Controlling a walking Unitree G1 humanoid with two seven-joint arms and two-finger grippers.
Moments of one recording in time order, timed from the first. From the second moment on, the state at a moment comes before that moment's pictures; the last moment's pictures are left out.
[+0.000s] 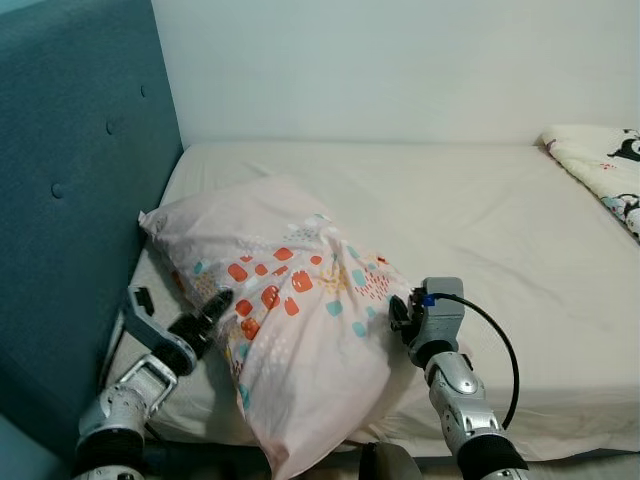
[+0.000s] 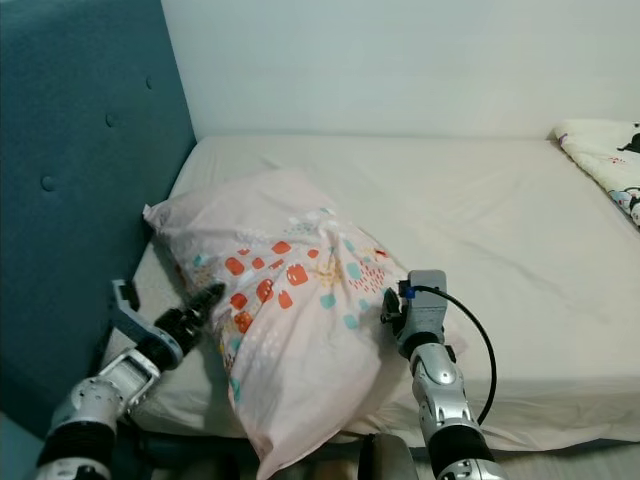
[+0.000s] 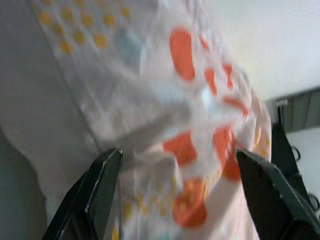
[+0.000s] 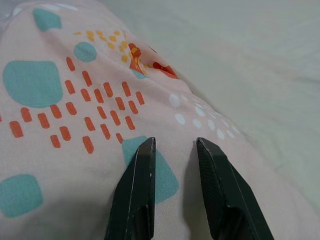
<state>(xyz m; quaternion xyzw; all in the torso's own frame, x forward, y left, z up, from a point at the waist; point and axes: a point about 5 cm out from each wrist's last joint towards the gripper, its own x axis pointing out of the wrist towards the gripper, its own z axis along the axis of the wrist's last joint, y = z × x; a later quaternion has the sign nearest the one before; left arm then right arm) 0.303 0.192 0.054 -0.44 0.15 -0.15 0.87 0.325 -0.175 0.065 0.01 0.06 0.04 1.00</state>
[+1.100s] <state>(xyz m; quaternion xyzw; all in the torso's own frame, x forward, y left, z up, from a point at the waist) 0.319 0.130 0.062 -0.49 0.13 -0.25 0.83 0.319 -0.173 0.063 0.00 0.07 0.06 1.00</state>
